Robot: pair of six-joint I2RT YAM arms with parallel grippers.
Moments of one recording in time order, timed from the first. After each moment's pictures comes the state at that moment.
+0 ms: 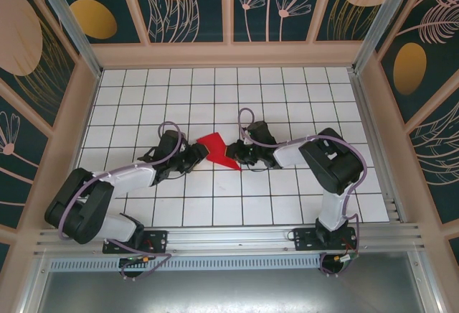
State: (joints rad) left arm -0.51 1.42 0.53 0.13 0.29 -1.16; right arm 0.65 1.86 0.78 0.34 -0.48 0.93
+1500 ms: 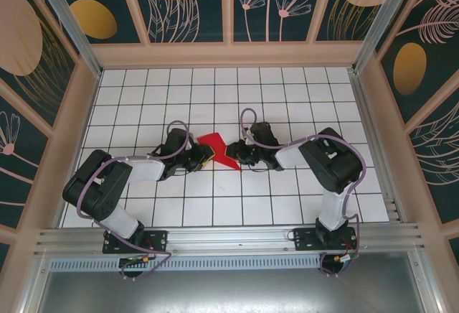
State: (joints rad) left arm -0.51 1.60 0.56 0.31 0.41 -1.24; right arm 0.64 1.87 0.74 0.45 -0.53 0.97
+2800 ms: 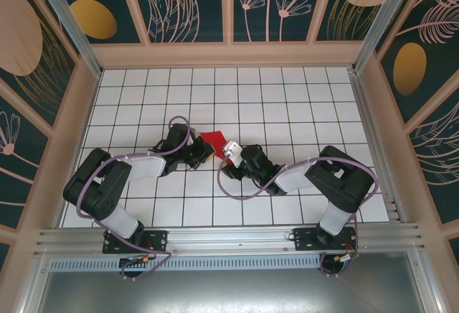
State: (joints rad) left arm -0.51 1.60 0.62 0.26 0.42 -1.24; right arm 0.91 1.71 0.55 0.61 0.05 -0.14
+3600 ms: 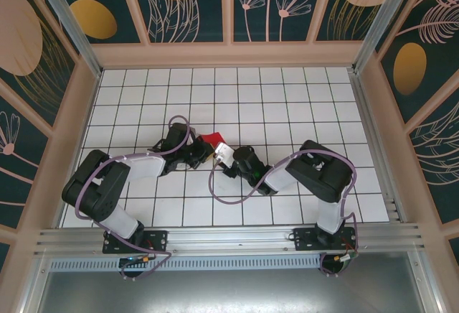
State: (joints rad) left arm -0.51 1.59 0.63 0.23 0.42 -1.24; right arm 0.94 1.87 0.62 0.76 0.13 -0.29
